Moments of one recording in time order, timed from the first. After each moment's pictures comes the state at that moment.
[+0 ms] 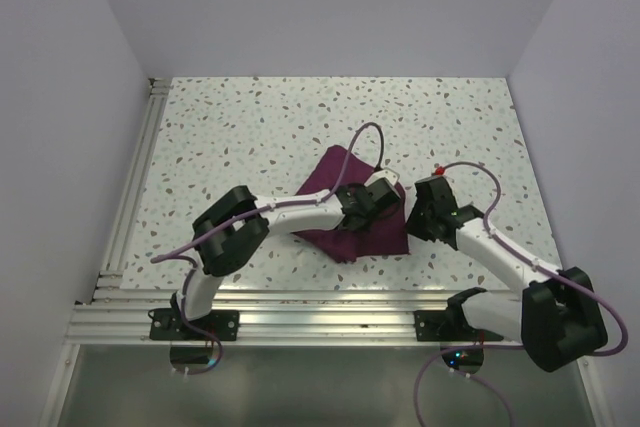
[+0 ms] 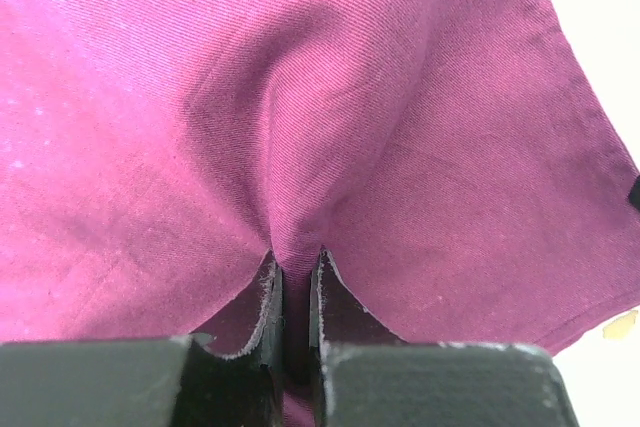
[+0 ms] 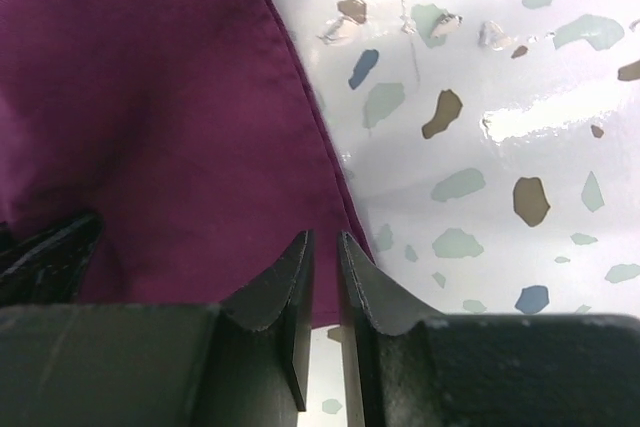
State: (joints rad) left arm -1.07 2.05 1.48 -0.45 -0.37 -0.42; right arm 0.37 1.16 0.57 -0.45 0.14 0.78
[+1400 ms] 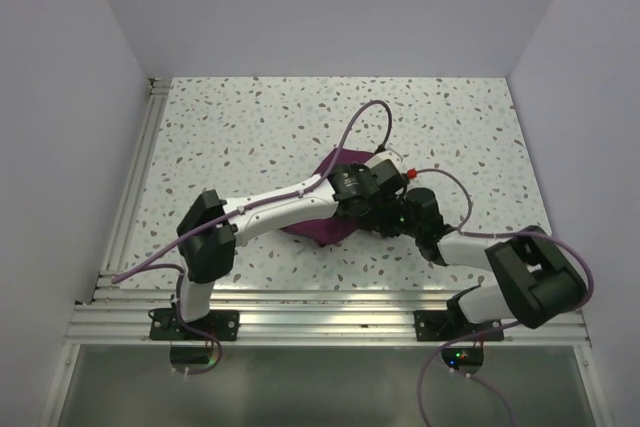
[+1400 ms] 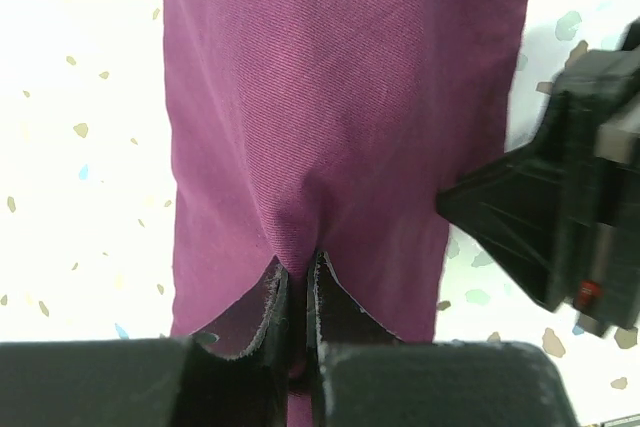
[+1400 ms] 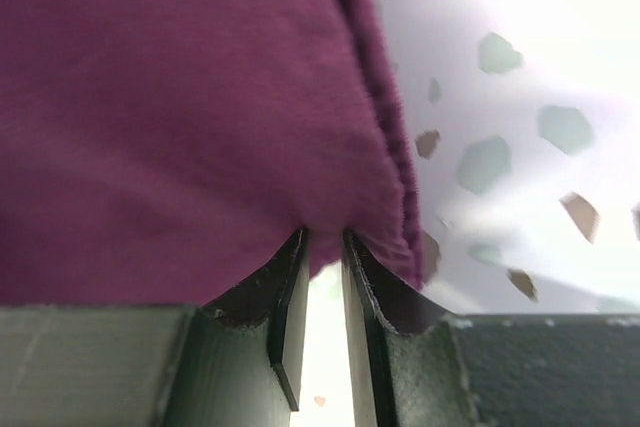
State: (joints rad) left arm -1.10 1.95 1.71 -0.85 -0.59 -0.30; right arm 0.45 1.36 0.33 0.47 -0.25 0.83
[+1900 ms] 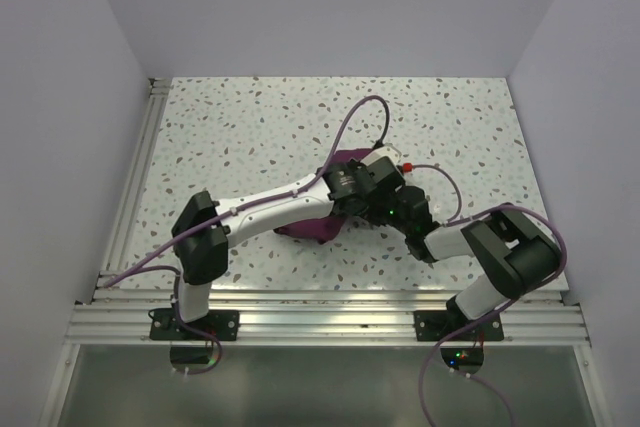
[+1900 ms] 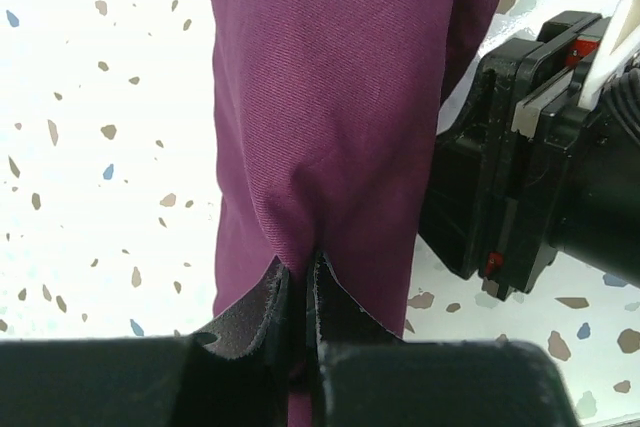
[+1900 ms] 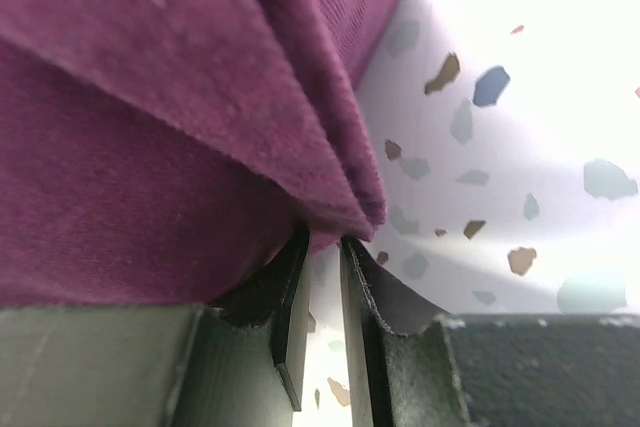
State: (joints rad) left arm -1.10 1.91 1.71 -0.86 -0.63 -0.30; right arm 0.52 1.57 0.36 0.82 -0.14 0.95
